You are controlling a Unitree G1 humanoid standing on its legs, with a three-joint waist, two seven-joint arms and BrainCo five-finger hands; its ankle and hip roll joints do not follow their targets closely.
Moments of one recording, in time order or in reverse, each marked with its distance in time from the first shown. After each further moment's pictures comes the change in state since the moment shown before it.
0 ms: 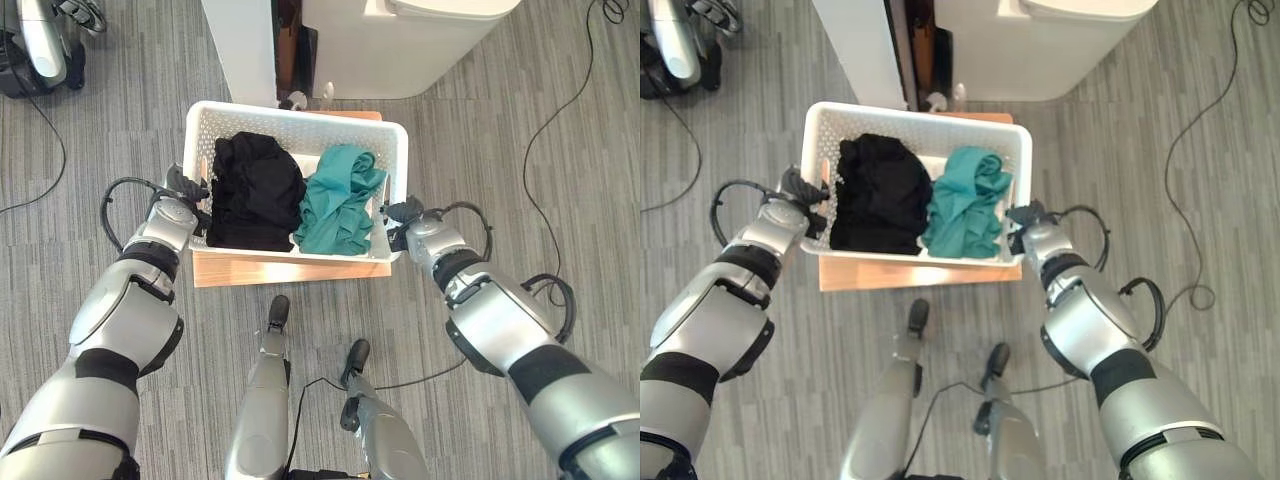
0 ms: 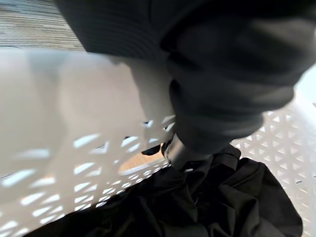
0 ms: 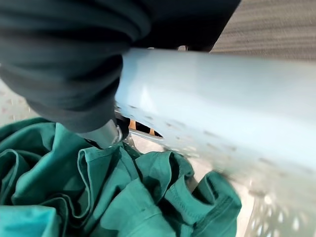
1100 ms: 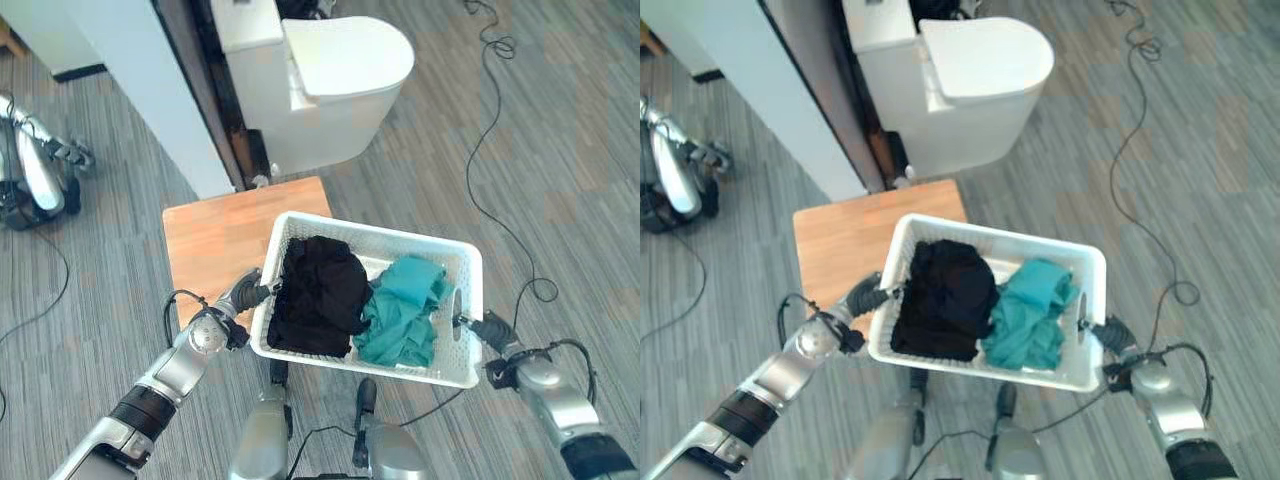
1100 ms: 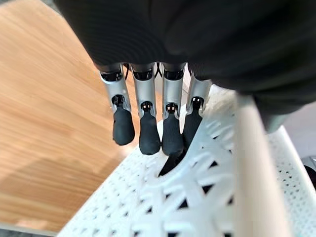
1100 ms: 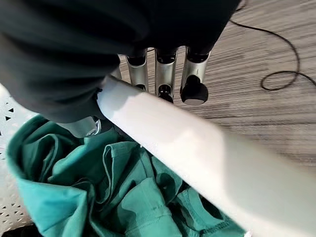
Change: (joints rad) left arm 0.884 0.045 0.248 -1.094 0.398 -0.022 -0.236; right arm 1.302 -0.427 -0.610 -1.190 -0.273 0.013 0.249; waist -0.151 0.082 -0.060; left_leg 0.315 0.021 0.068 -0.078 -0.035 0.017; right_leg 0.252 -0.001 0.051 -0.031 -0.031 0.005
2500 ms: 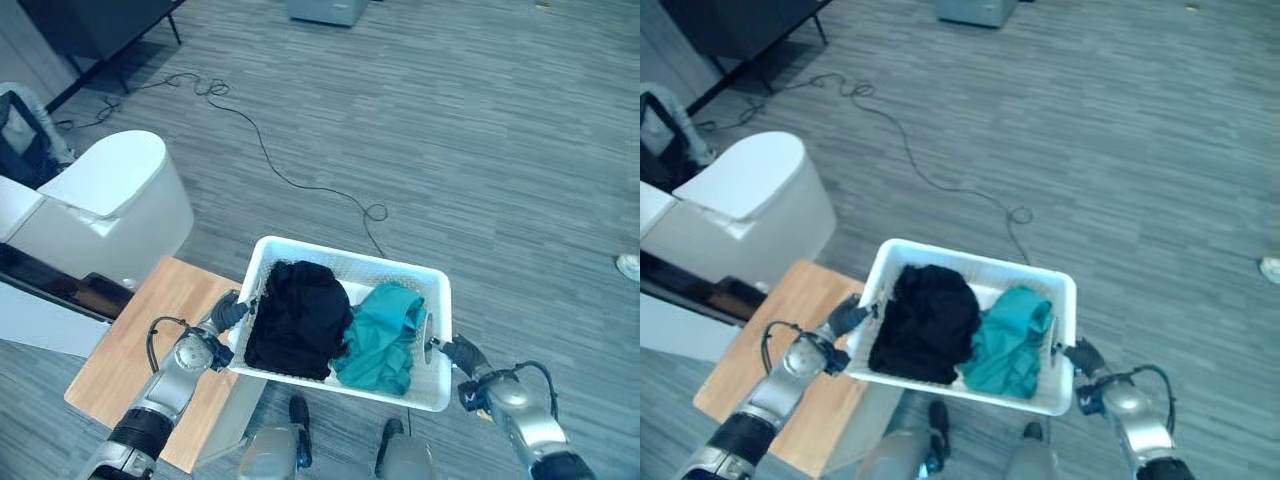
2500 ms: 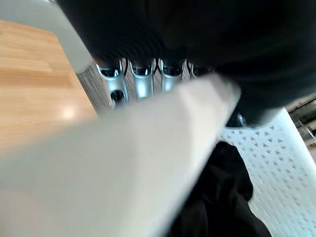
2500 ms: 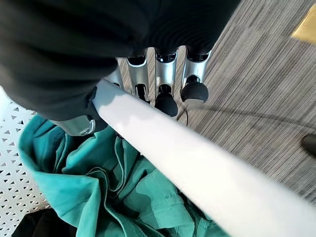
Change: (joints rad) left arm 0.159 -0.058 0.195 0.096 0.063 0.027 -0.001; right arm -0.065 0.156 0.117 0.060 -0.082 0.037 0.015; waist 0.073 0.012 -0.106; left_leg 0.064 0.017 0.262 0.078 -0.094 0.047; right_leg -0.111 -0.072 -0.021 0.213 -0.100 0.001
